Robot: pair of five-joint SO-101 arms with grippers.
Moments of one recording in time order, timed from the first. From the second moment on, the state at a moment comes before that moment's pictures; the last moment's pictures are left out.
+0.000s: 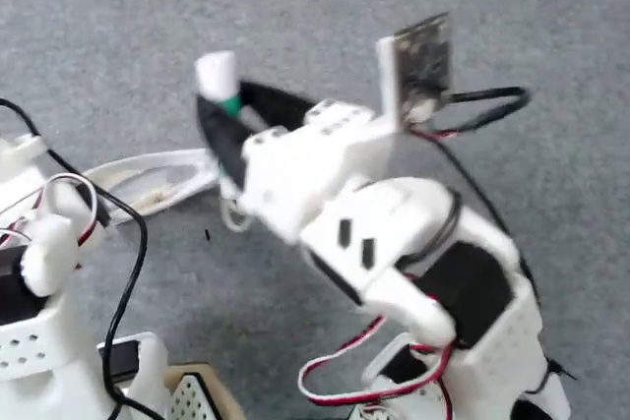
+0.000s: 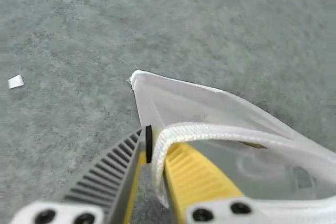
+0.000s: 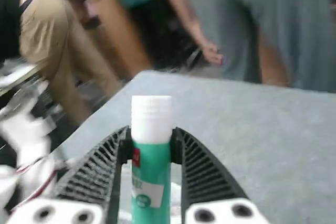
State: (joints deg) left arm -19.3 -52.7 11.7 100.8 17.4; right arm -45.1 -42.0 3.8 59.7 -22.5
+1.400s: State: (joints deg) left arm -19.5 -53.1 14.1 100.8 19.4; right arm -45.1 -42.5 49.9 4.4 -18.8
